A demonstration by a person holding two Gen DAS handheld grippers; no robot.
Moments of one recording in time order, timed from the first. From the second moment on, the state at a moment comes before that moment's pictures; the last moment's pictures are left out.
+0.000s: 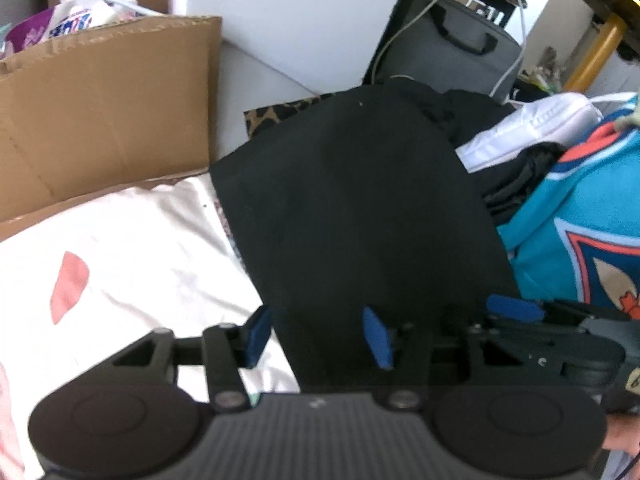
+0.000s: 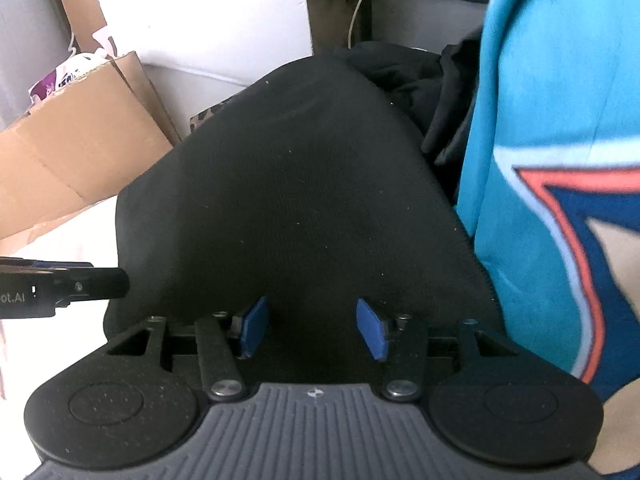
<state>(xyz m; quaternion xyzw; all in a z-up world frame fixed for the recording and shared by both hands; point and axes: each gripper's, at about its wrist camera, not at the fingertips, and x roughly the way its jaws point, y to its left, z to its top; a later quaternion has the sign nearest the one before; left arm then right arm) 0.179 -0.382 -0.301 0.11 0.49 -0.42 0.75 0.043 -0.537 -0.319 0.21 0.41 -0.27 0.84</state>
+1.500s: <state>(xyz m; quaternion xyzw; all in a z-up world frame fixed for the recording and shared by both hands) 0.166 -0.239 -0.027 0.14 0.52 -0.32 0.78 0.042 -0.473 -0.023 0.24 0.49 -0.22 0.81</state>
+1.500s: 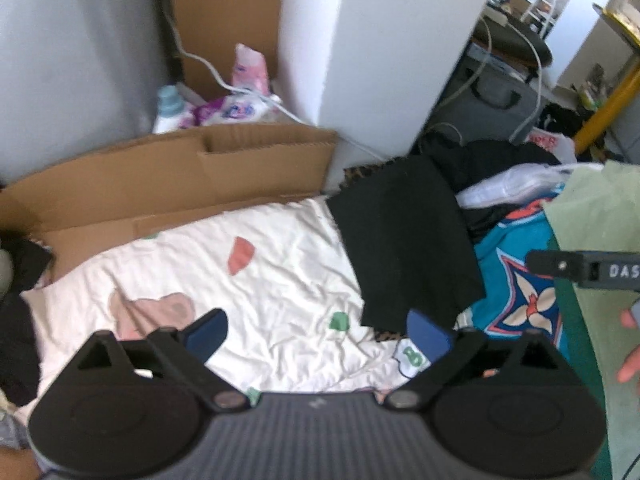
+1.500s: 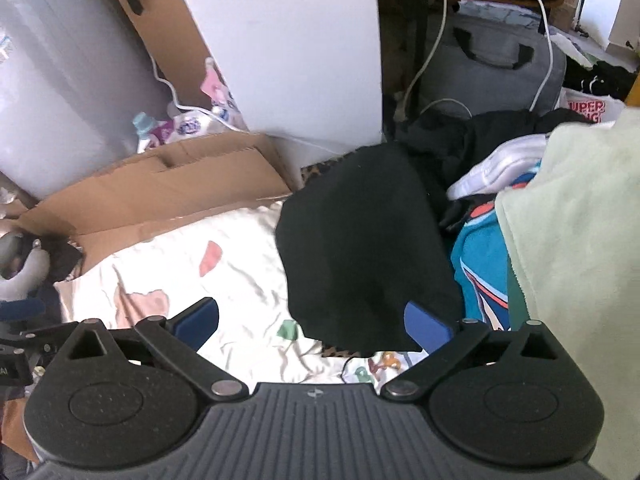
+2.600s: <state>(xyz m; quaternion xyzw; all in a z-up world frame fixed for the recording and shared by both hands) 0.103 0.002 0.135 0.11 0.51 -0.23 0.82 -0.029 -0.326 0.109 0.24 0.42 -0.16 0.86</state>
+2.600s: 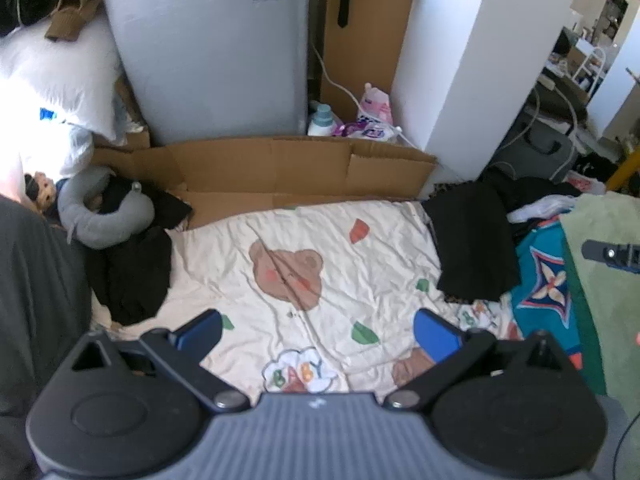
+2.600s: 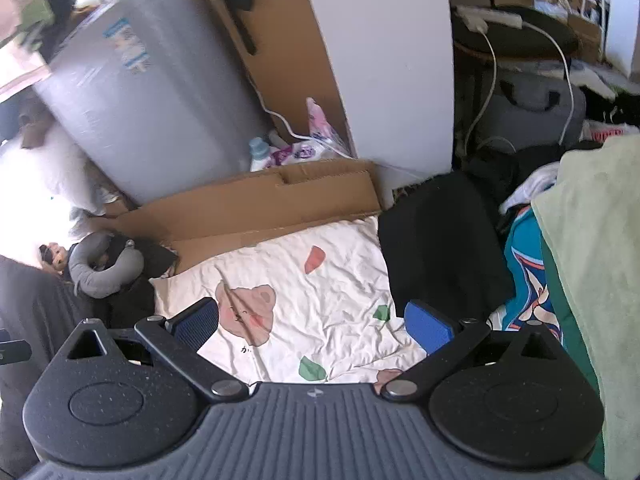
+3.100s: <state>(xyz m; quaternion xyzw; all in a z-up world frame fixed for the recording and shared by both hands) 0.029 0.034 0.075 0.04 0.45 -0.23 0.86 -0.089 -0.274 0.099 0.25 0.37 -0.16 0.88</state>
